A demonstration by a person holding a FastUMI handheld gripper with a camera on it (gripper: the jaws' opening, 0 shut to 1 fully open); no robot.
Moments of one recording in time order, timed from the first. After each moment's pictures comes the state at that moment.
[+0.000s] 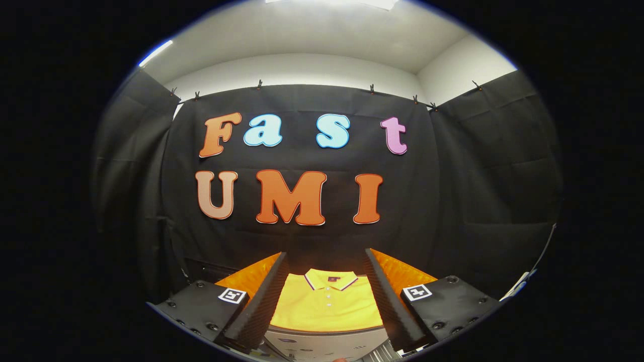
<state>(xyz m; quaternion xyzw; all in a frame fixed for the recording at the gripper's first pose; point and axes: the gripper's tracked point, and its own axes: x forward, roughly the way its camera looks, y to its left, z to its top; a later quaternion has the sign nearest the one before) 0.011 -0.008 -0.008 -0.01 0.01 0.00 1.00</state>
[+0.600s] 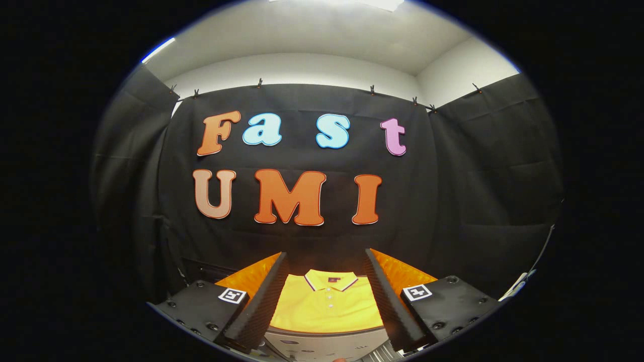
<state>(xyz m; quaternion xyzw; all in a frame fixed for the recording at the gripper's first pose) 0.016 0.001 -0.013 -0.01 0.02 -0.01 1.00</state>
